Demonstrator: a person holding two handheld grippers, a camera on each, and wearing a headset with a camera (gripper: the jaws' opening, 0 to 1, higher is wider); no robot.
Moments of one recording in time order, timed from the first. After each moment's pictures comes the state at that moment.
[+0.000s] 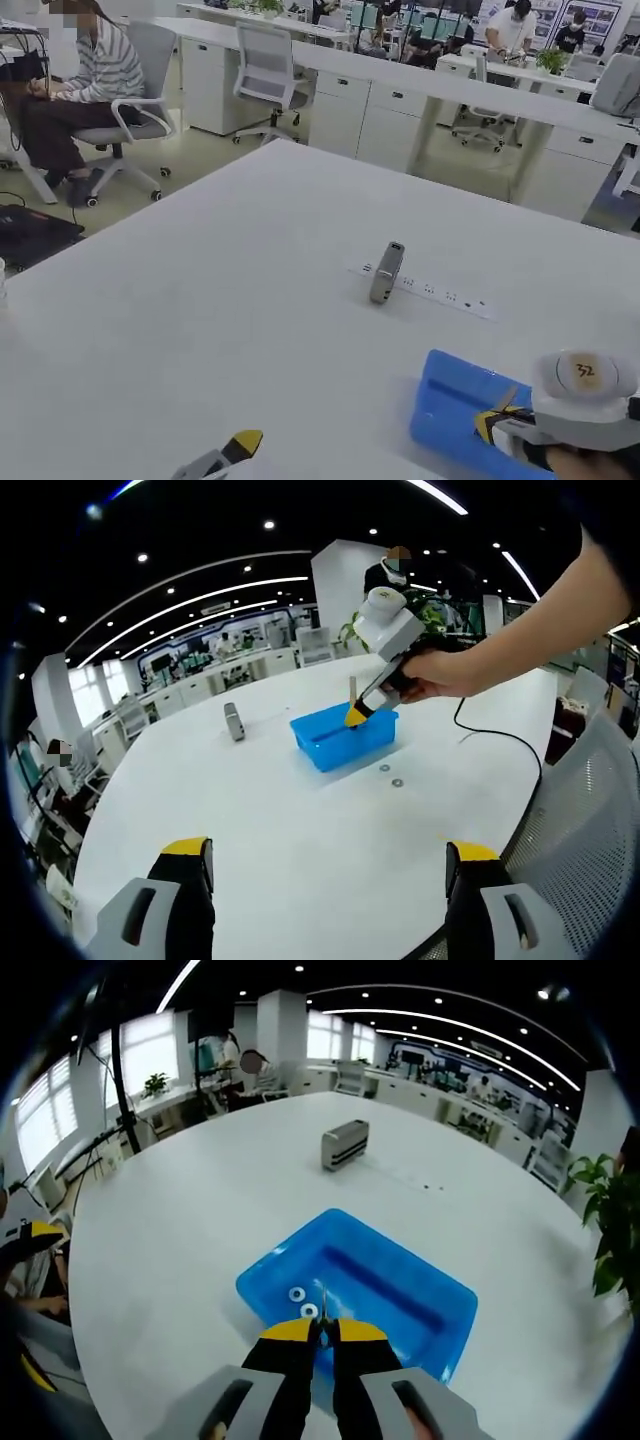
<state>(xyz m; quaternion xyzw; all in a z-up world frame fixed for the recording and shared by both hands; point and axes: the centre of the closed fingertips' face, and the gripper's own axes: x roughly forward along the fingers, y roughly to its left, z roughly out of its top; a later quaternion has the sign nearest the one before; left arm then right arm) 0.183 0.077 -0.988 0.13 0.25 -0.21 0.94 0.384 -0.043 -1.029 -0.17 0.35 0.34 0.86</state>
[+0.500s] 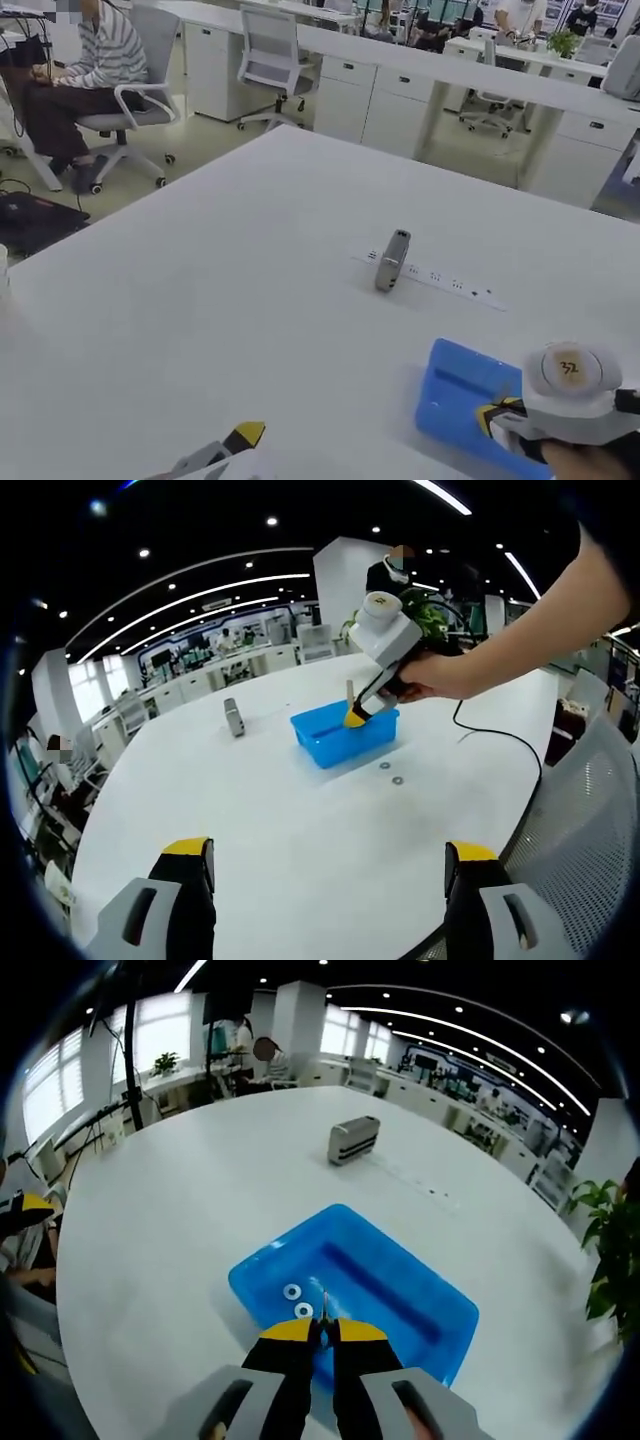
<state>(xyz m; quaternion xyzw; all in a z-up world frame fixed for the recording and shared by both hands) 0.183 0.078 -0.990 0.12 0.26 -0.21 0.93 0.387 -0.039 -1.034 -0.21 0.34 0.35 0.85</state>
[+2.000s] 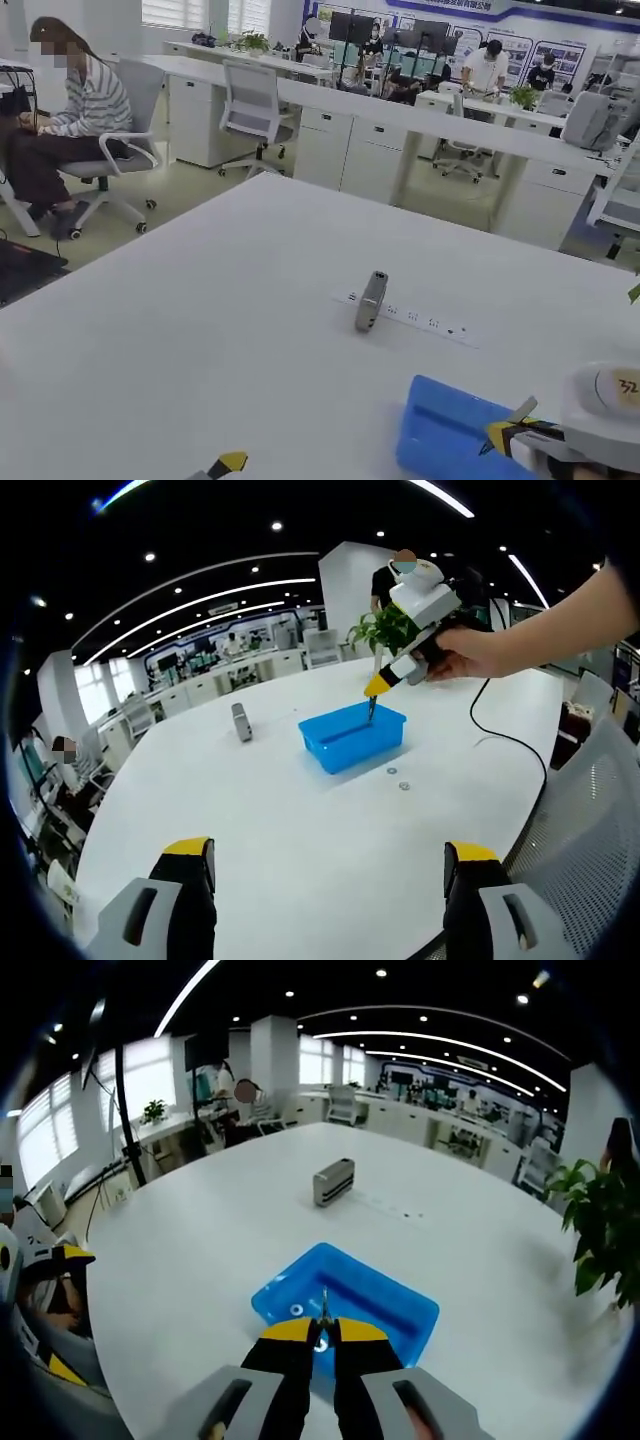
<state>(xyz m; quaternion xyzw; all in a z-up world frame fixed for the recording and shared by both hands) 0.185 0.082 -0.984 0.12 0.25 -0.20 0.94 0.364 -0.062 -0.966 -0.13 0.30 0.34 0.88</state>
